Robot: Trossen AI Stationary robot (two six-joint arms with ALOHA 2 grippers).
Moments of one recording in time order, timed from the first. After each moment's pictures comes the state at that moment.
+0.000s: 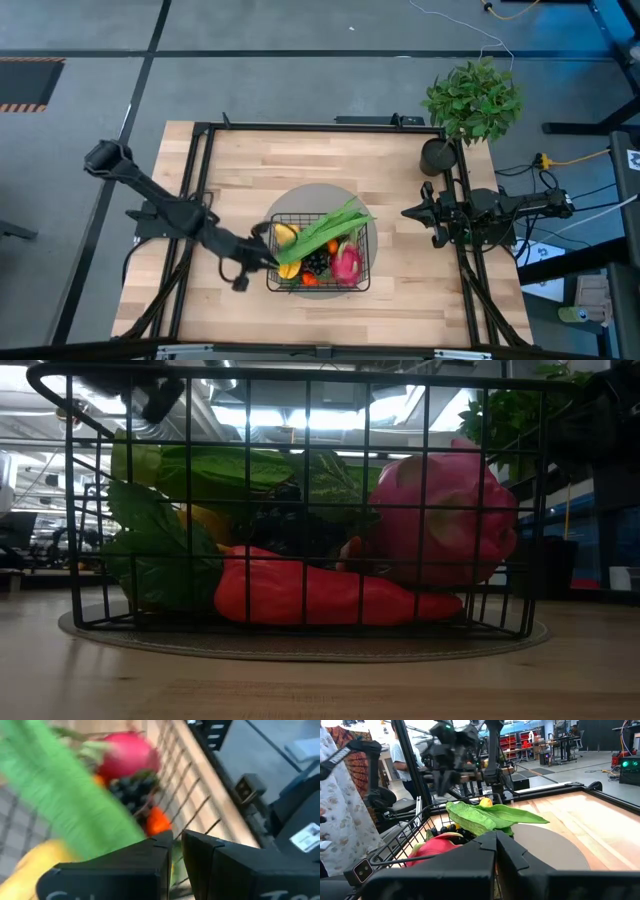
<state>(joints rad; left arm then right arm) -0.55 1.15 0.63 0.08 -0.25 -0.25 0.17 0.01 0.01 0.04 0.10 0.20</state>
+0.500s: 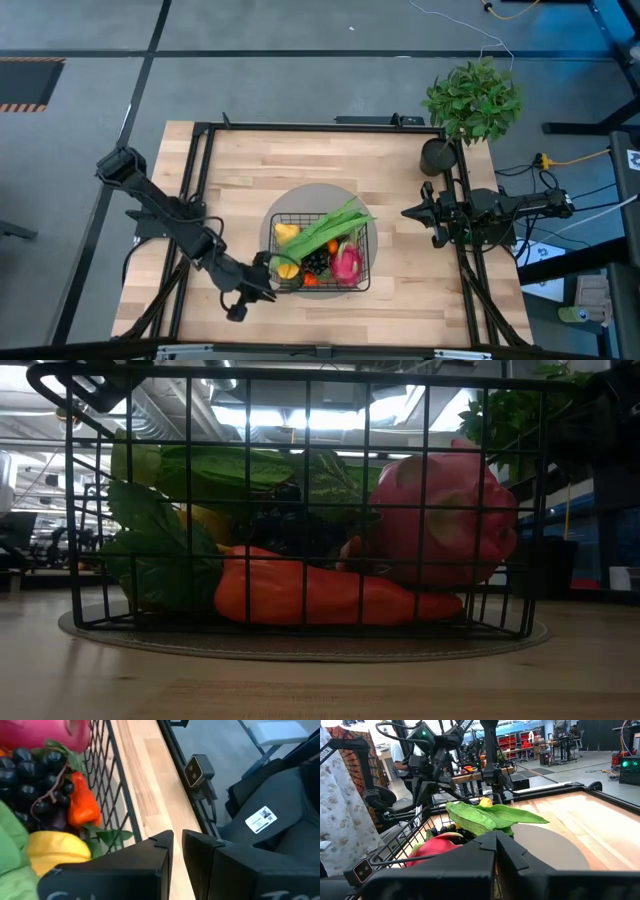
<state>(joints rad) -0.70 1.37 0.80 0.01 -0.19 -0.44 0.17 0.01 0.01 0.04 0.10 0.20</state>
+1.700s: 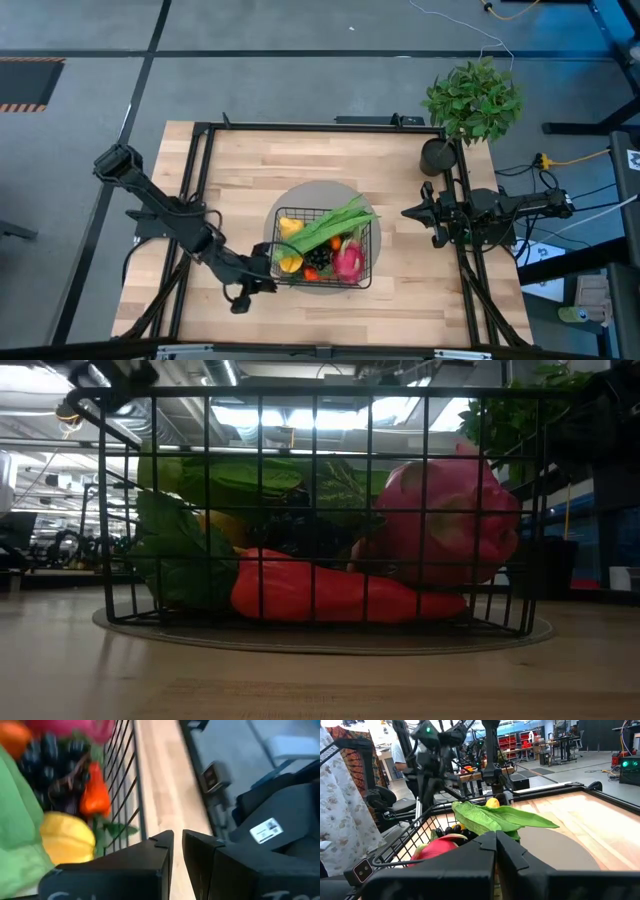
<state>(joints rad) -0.66 1.33 0.80 -0.05 -0.21 -0.53 0.17 0.01 0.01 0.04 0.10 0.20</state>
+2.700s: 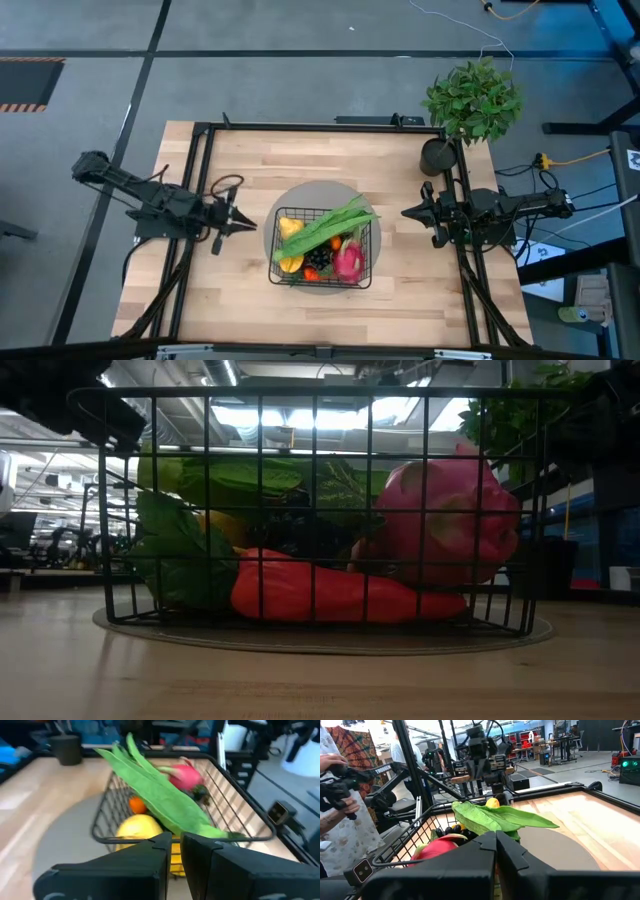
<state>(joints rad) -0.38 0.42 0.25 0.00 -0.27 -0.12 0.17 0.01 0.01 0.04 0.10 0.20</state>
